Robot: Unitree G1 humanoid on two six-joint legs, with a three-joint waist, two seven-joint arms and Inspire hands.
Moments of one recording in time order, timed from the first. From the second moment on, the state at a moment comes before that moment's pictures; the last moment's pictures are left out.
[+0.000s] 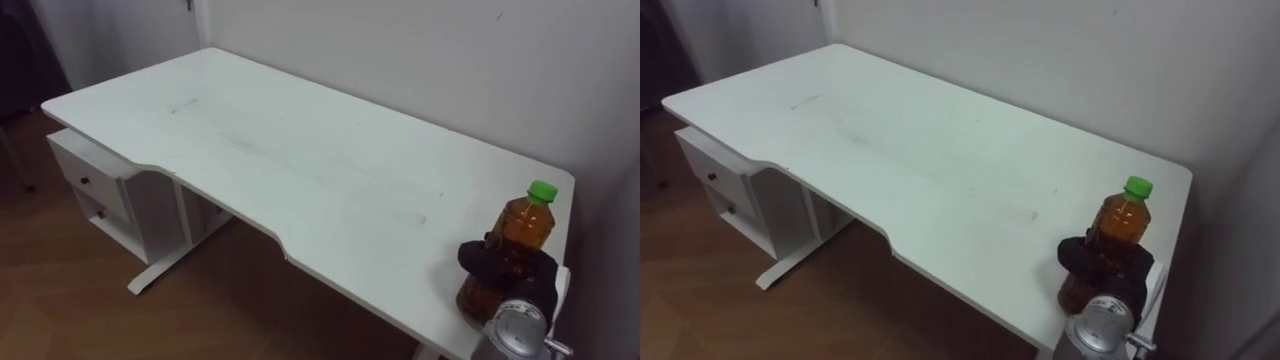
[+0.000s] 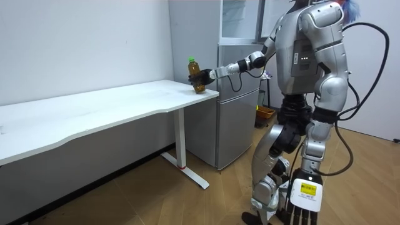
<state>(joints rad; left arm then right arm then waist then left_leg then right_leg) 0.23 0.27 -0.12 1.05 0.07 0.09 0.25 -0.62 -0.31 0.30 0.71 0.71 -0.07 -0.83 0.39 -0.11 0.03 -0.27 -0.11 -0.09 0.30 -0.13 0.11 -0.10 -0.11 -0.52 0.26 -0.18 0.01</state>
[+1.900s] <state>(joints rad) 0.35 0.23 0.18 1.05 0.11 0.11 0.25 -0.51 -0.65 0.01 -0.06 0.82 0.06 -0.28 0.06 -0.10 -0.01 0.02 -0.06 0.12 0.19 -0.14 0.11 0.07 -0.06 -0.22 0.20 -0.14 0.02</state>
